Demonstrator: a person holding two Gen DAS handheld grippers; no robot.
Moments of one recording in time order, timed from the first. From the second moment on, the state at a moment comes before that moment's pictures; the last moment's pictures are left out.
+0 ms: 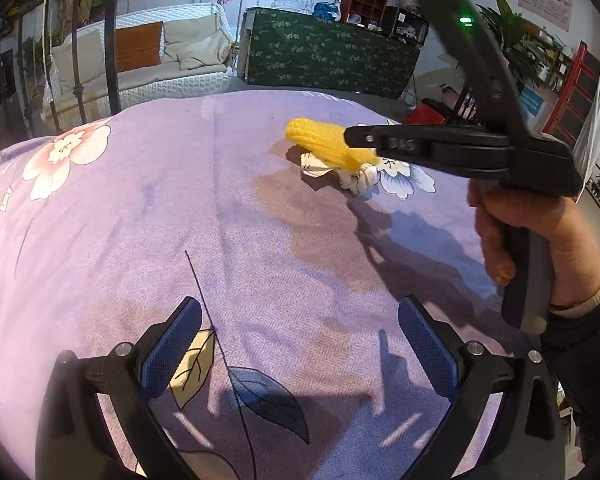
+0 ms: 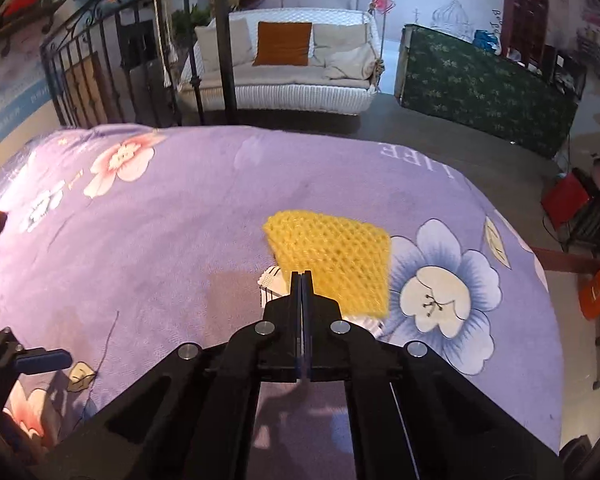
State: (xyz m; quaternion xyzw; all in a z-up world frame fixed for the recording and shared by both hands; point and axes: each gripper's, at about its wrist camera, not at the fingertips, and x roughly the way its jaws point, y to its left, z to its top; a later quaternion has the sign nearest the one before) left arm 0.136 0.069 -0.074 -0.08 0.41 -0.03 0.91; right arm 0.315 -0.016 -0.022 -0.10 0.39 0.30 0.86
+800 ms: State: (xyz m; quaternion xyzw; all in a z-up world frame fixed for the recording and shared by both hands) left arm 0.134 0.065 -0.076 -0.11 0.41 -0.04 0.91; right arm 0.371 0.019 -0.072 -0.09 0.46 0.27 0.84
